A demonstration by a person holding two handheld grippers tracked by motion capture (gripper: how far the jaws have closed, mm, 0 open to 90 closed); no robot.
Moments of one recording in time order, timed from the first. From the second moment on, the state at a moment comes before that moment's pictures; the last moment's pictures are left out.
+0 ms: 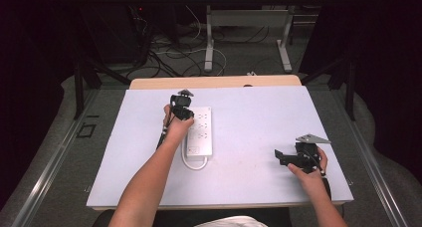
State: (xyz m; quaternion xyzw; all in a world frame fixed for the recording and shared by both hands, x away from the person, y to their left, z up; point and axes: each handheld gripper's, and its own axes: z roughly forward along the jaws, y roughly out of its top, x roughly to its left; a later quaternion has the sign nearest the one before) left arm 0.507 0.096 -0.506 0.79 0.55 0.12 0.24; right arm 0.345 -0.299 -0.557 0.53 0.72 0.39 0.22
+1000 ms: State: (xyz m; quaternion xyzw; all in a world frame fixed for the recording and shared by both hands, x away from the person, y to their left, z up) left arm 0.535 0.099 -0.496 0.78 0.56 0.12 0.24; right arm 0.346 -0.302 -0.558 0.54 0.71 0.40 0.22
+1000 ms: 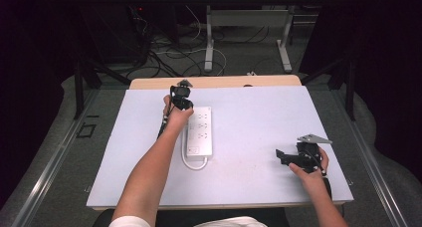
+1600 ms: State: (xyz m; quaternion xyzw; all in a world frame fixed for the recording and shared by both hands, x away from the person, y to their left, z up) left arm 0.540 0.096 -0.504 0.78 0.56 0.12 0.24; right arm 0.344 -0.301 -0.556 0.54 0.71 0.40 0.22
